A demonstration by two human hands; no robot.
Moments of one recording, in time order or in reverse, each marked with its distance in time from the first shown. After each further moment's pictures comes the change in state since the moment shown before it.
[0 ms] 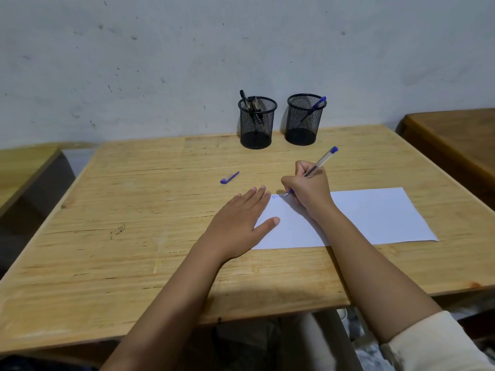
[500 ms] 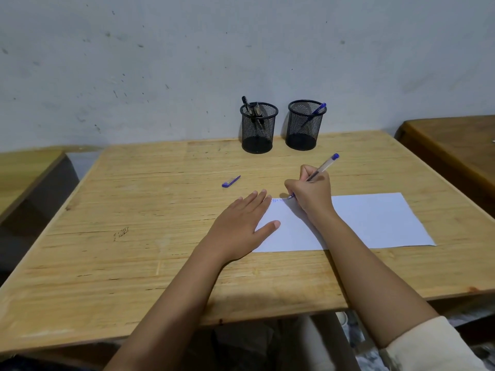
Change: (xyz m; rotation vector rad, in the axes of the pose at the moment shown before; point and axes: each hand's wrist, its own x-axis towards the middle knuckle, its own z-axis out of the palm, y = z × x) left_hand 0.000 -0.001 0.000 -0.010 0.003 0.005; right_hand -0.005 -0.006 -0.002 0.036 0.081 0.012
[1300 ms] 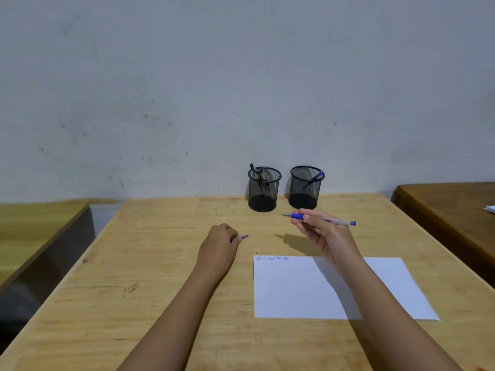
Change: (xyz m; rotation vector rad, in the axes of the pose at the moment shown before) left_hand 0.043 -0.050 -0.033 -0.148 0.457 -0.313; right_hand 0.016 -0.038 -0.038 0.613 -0.263 0.158
